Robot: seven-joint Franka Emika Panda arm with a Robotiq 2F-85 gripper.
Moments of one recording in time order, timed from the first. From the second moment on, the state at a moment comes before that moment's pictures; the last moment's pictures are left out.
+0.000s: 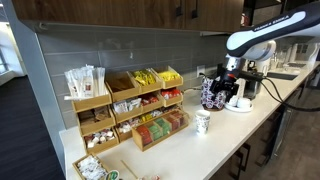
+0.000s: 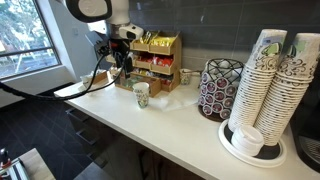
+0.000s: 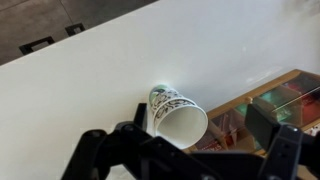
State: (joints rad) arm -0.07 -0.20 -0.17 -2.11 0.22 1.97 -0.01
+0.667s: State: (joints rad) arm -0.07 -0.08 -0.11 -2.04 0.14 2.12 0.15
